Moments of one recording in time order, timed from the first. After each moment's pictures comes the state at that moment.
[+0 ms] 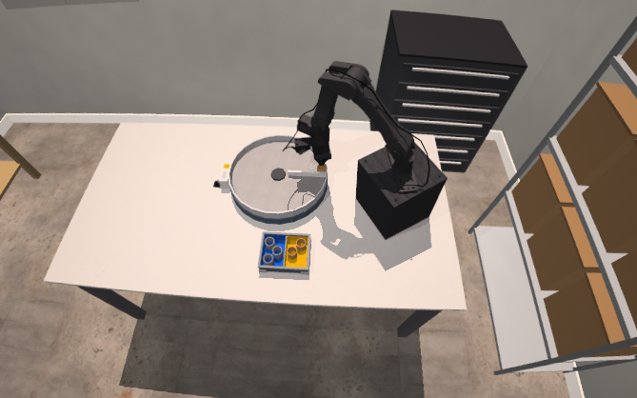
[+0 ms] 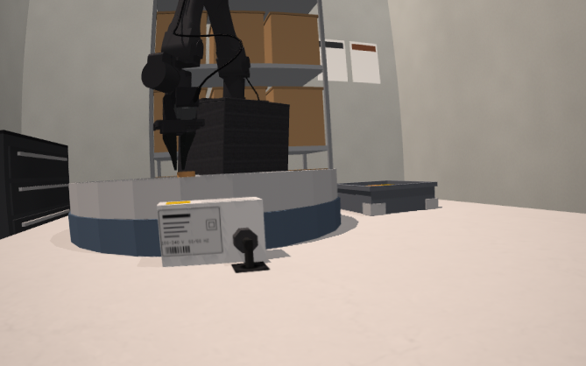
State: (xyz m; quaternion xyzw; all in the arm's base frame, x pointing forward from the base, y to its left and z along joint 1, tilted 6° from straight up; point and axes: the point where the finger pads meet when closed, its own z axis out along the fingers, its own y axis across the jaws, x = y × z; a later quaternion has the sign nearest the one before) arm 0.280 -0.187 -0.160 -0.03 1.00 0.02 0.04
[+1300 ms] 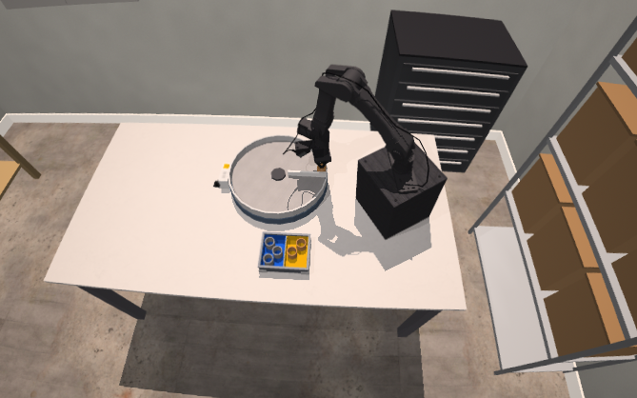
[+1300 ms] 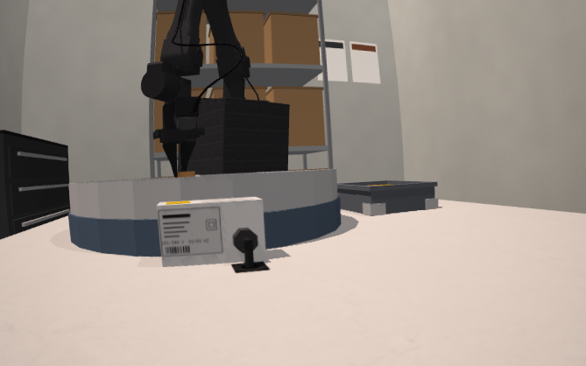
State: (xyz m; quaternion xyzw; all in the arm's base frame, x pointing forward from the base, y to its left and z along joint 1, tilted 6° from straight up) arm 0.281 -0.186 -0.178 -0.03 1.00 0.02 0.04
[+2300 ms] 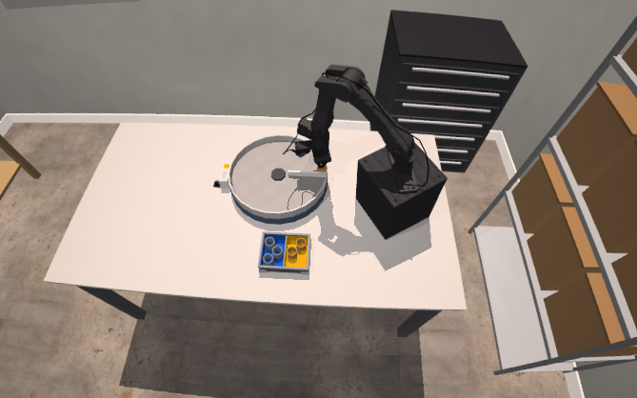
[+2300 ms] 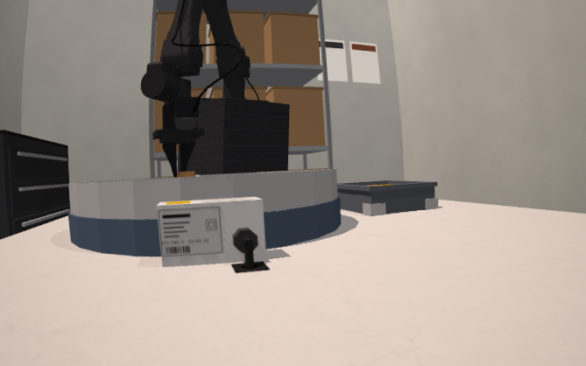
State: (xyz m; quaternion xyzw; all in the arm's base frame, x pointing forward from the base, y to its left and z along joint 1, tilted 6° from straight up) arm 0.282 -0.187 -0.179 -0.03 1.00 0.02 0.04
